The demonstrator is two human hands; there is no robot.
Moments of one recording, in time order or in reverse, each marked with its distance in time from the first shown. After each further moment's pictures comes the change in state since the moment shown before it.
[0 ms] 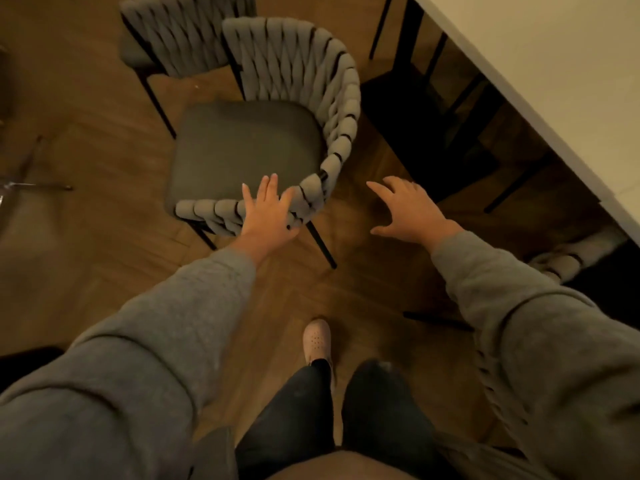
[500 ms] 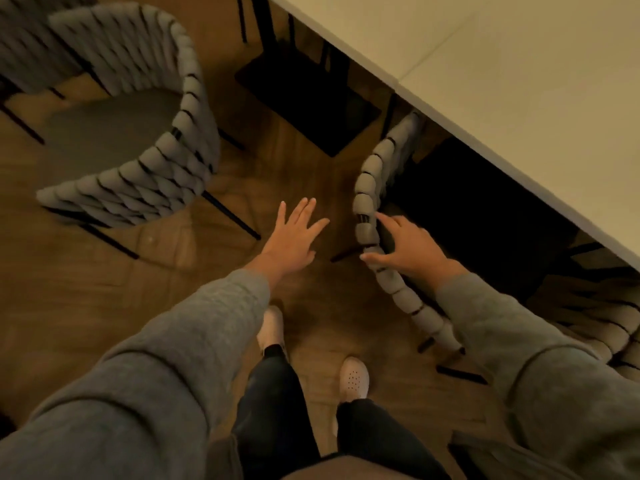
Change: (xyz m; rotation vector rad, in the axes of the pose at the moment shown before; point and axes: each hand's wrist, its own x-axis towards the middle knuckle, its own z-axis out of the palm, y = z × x) left_hand -0.168 0.288 0.051 0.183 -0.016 0.632; right_hand -0.350 0.110 0.123 0.422 -0.006 0.458
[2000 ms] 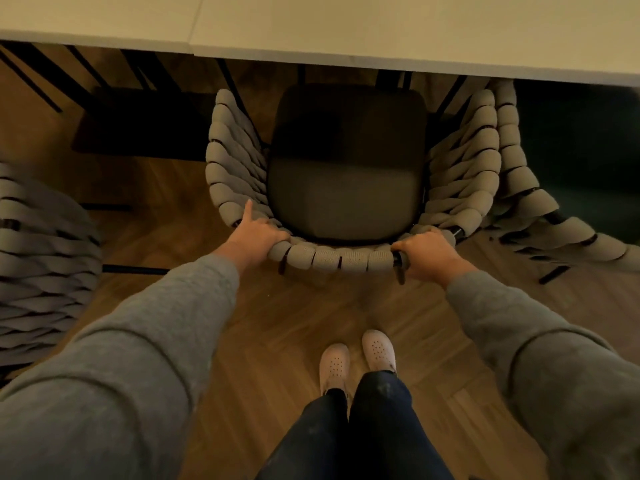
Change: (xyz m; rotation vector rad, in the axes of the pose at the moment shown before) left_hand 0.010 0.092 0.020 0.496 -0.193 0.583; right_hand -0.202 0.092 0.135 -0.196 -0.019 0.356
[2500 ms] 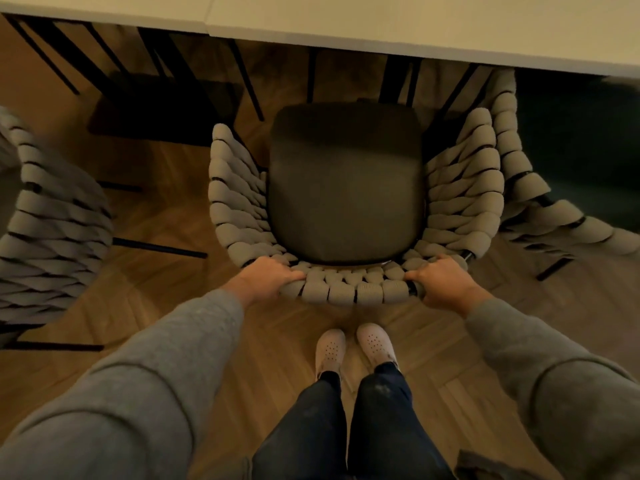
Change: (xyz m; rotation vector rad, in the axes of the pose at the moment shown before) left_hand -0.075 0.079 0.046 -0.111 -0.011 0.227; right_hand -0.081 -0.007 0.051 -0.144 -0.087 -0.123
